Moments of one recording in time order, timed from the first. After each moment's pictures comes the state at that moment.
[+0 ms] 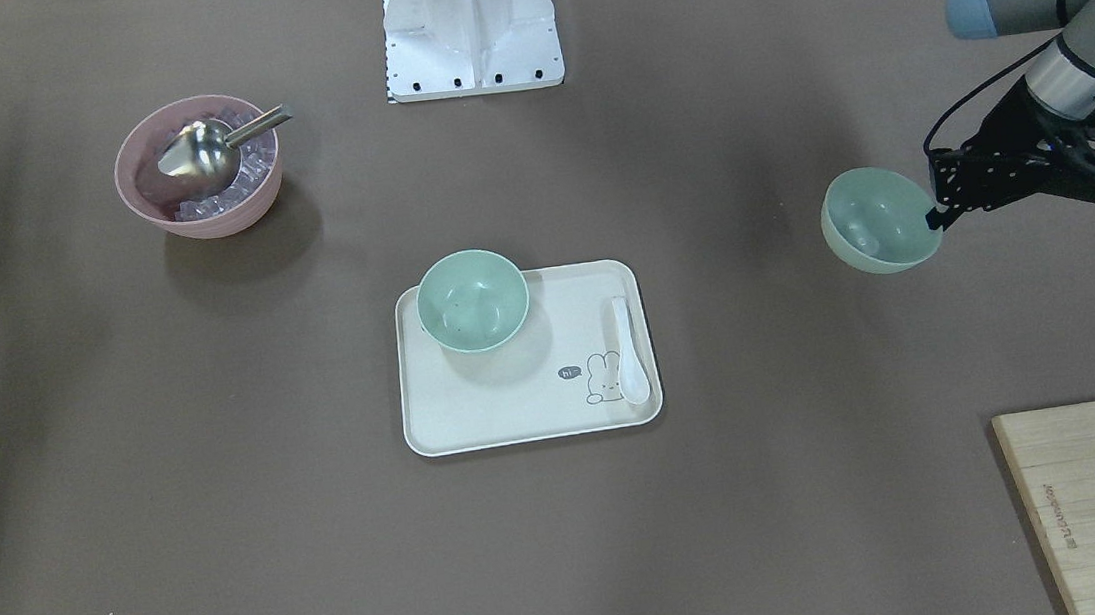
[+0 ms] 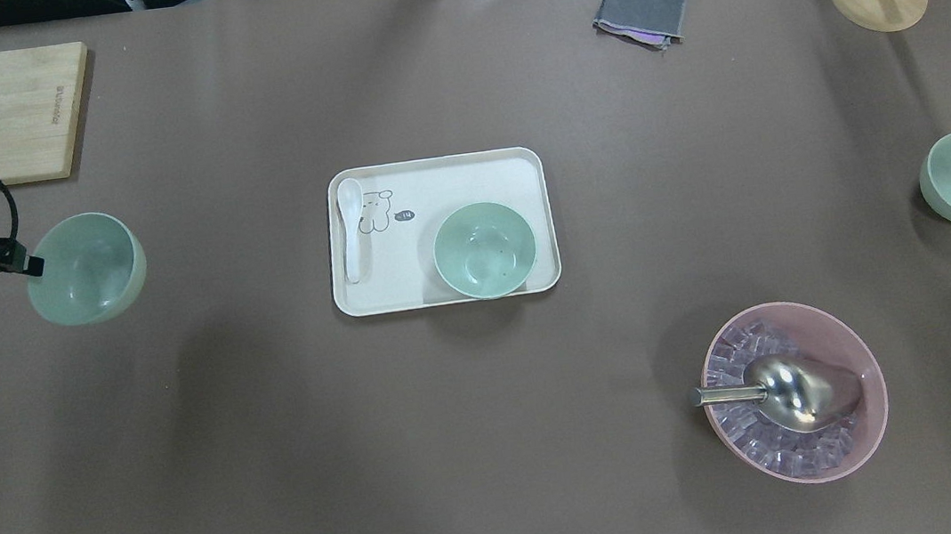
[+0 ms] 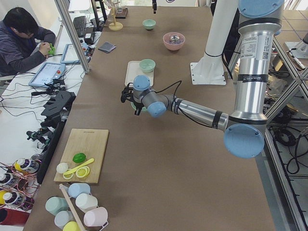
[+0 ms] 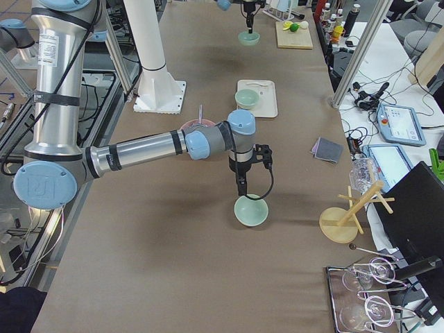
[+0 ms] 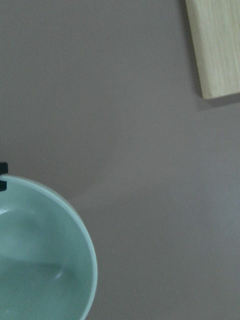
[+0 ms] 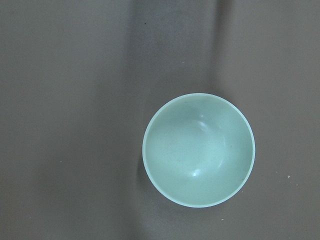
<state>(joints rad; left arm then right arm) -1.02 -1.63 -1.79 -2.14 -2.27 -0.78 1.26 -1.70 1.95 -1.50 2.22 0.29</state>
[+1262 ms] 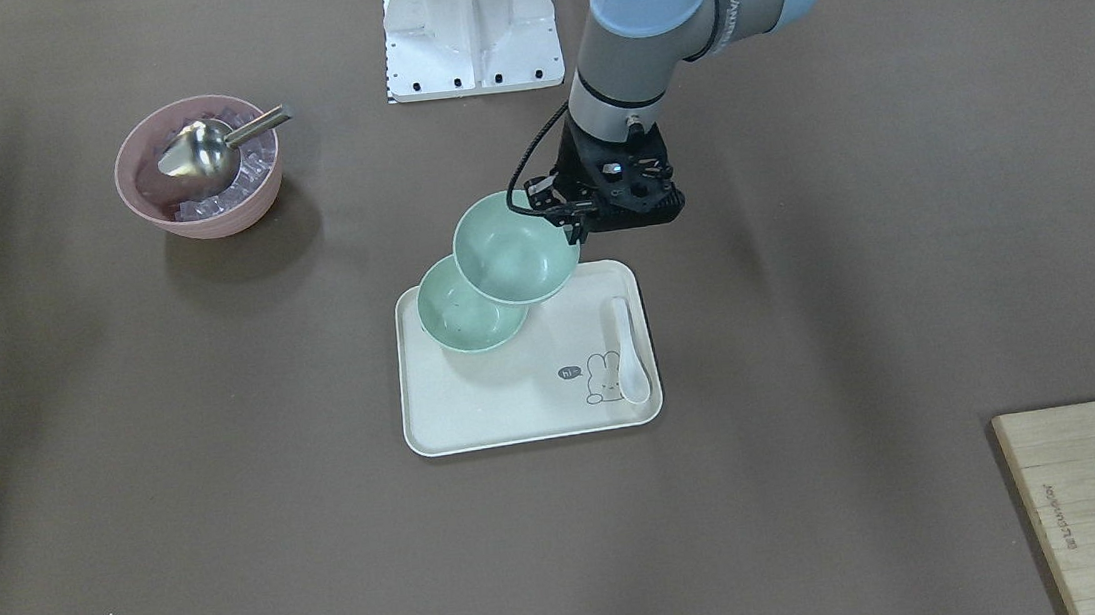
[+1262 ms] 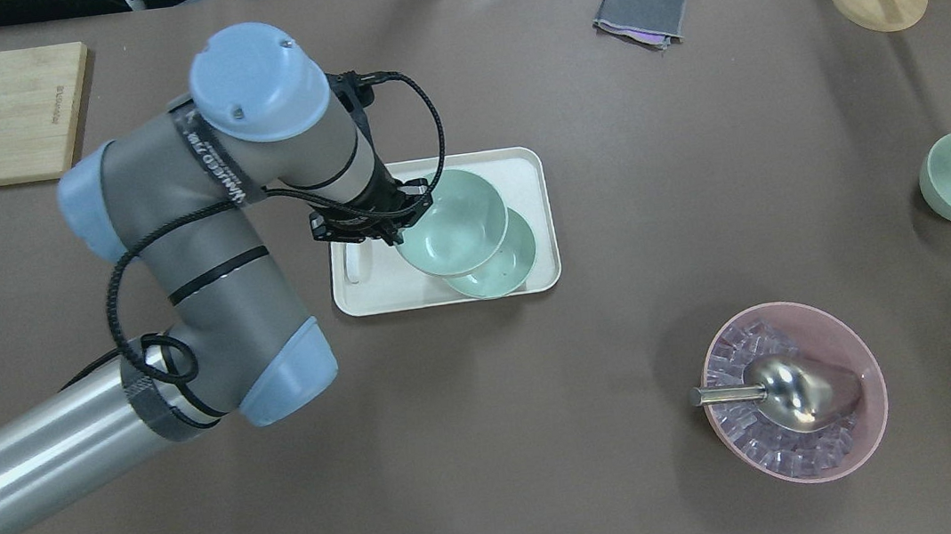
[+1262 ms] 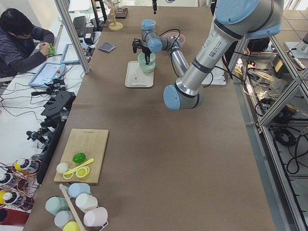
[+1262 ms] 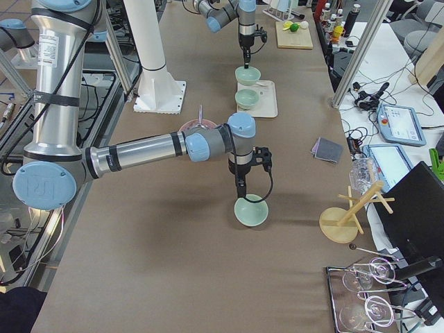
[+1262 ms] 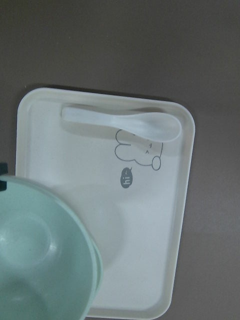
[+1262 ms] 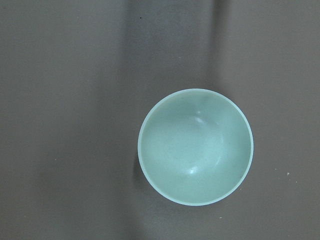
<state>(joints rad) -0.62 -2.37 -1.66 -1.55 -1.97 -1.32 1.26 -1.70 1.93 -1.50 2.22 0.29</state>
